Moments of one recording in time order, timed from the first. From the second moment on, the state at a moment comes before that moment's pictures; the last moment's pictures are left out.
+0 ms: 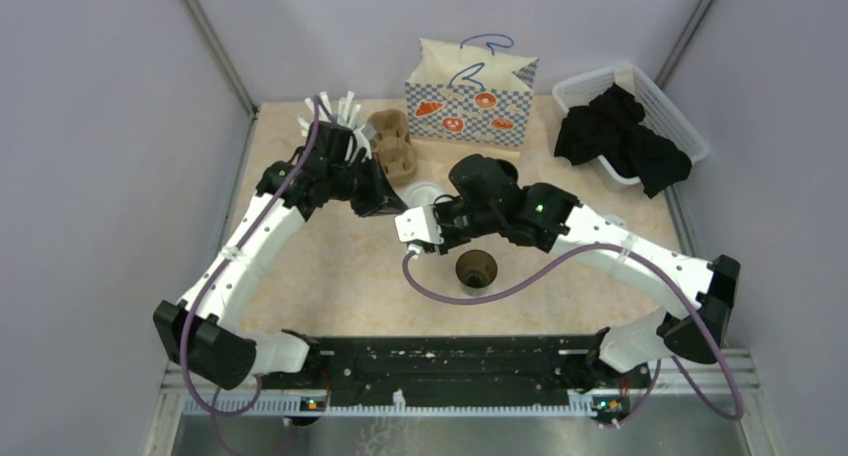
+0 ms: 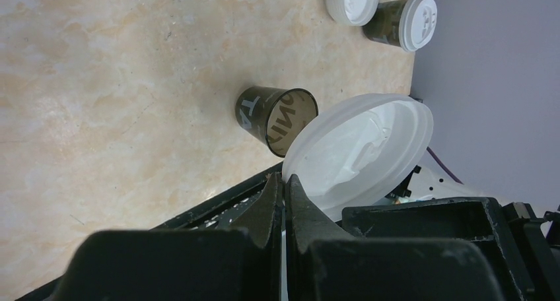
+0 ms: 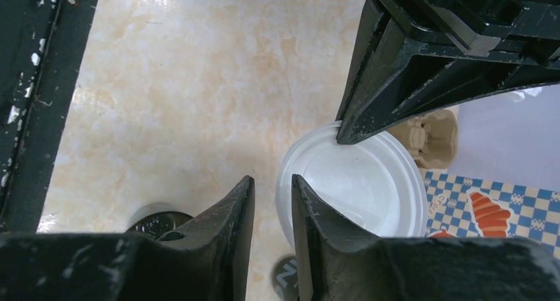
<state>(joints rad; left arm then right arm) -0.41 1.30 1.36 -0.86 0.46 -0.68 1.02 1.41 1.45 -0.70 -0.29 -0.91</state>
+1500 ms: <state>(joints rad) -0.40 1.08 1.29 -0.59 0.52 -0.65 0.57 1.06 0.95 -0.04 -0.53 0.59</state>
